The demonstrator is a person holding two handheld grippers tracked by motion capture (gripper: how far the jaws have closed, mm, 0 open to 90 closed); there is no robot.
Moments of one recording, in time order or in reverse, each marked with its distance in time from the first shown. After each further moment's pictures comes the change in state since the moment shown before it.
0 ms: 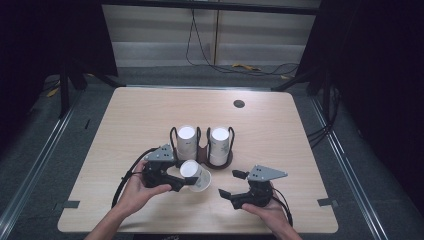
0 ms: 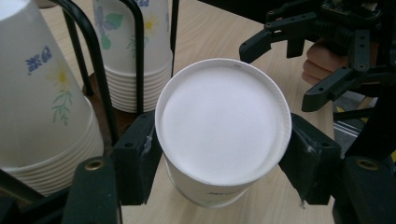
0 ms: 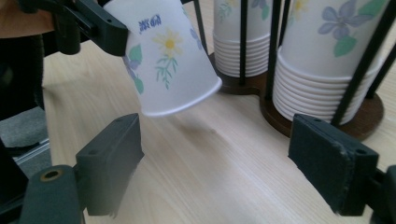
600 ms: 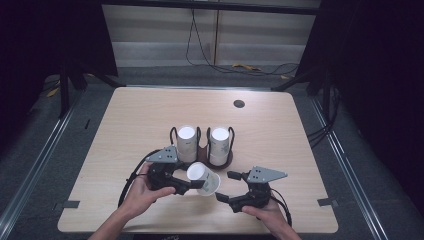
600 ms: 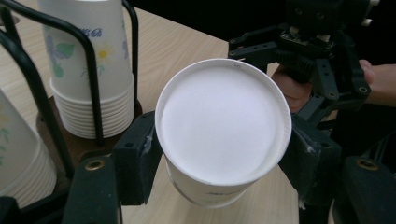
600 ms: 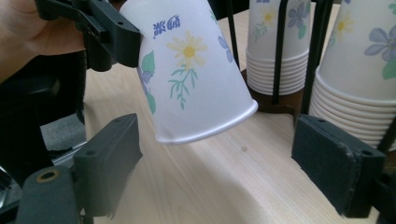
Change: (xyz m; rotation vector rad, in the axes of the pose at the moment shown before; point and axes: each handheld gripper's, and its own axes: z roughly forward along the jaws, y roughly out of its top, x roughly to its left) left arm -0.015 0.011 0.004 -0.061 -0.100 -0.009; right arm 0.003 0.001 0.001 -0.068 0.124 -0.008
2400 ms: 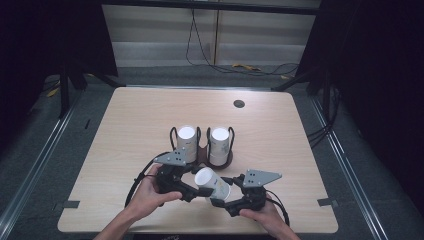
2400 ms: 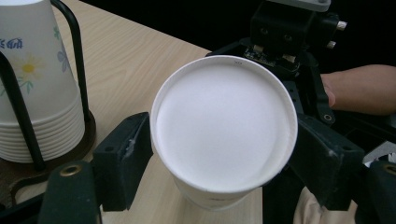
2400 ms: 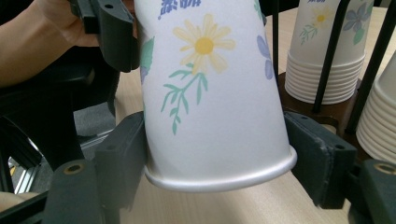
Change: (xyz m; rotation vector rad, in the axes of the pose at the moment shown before) left arm -0.012 0.007 0.016 0.008 -0.109 -0.010; right arm 0.007 -0.001 0.008 0.013 0.120 -0.056
